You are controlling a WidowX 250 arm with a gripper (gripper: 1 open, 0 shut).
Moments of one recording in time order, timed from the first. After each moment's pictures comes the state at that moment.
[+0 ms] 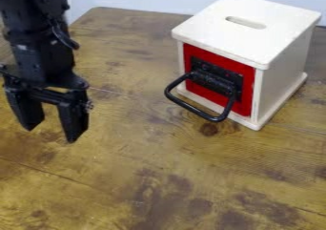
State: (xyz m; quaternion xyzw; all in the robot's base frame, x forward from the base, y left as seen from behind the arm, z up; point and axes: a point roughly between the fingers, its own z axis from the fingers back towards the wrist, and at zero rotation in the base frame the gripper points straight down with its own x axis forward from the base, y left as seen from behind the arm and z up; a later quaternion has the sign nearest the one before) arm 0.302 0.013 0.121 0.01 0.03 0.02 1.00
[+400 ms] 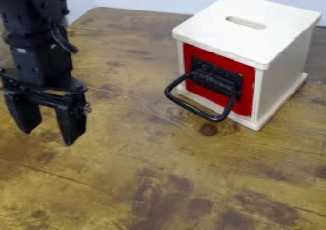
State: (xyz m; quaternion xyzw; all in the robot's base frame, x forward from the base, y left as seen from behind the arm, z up) arm 0.300 0.014 0.119 0.02 0.05 0.02 1.00
